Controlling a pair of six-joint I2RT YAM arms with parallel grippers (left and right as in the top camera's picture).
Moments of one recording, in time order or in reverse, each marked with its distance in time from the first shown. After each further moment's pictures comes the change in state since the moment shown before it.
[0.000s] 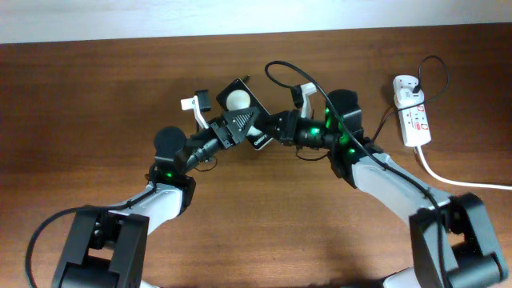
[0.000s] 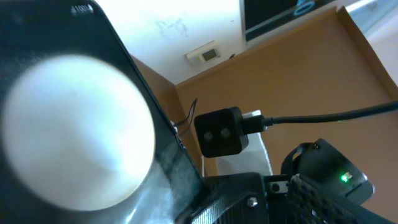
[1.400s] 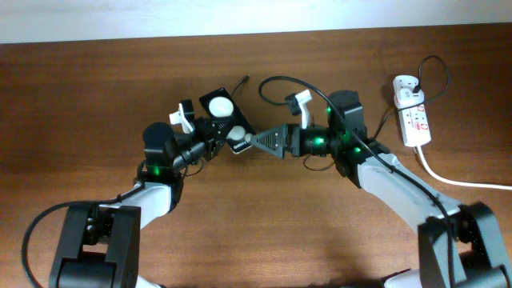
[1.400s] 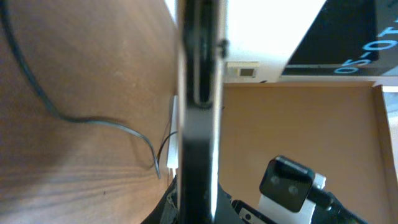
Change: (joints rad) left arm 0.111 0.026 -0.008 -0.204 0.053 -0.246; right arm -0.026 -0.057 0.007 -0.272 -0.131 -0.397
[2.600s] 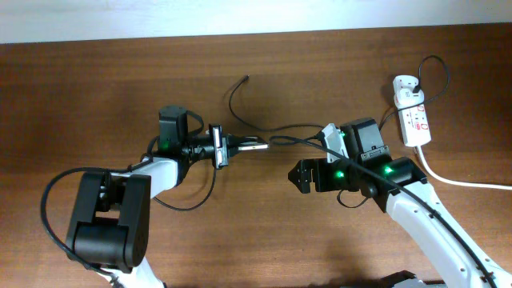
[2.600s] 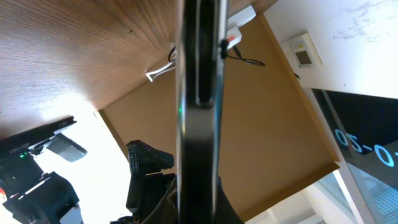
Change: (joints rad) left arm -0.006 0.188 0.218 -0.420 0.440 -0.634; right arm 0.000 -0.319 -0.005 -0.827 0.591 -0.324
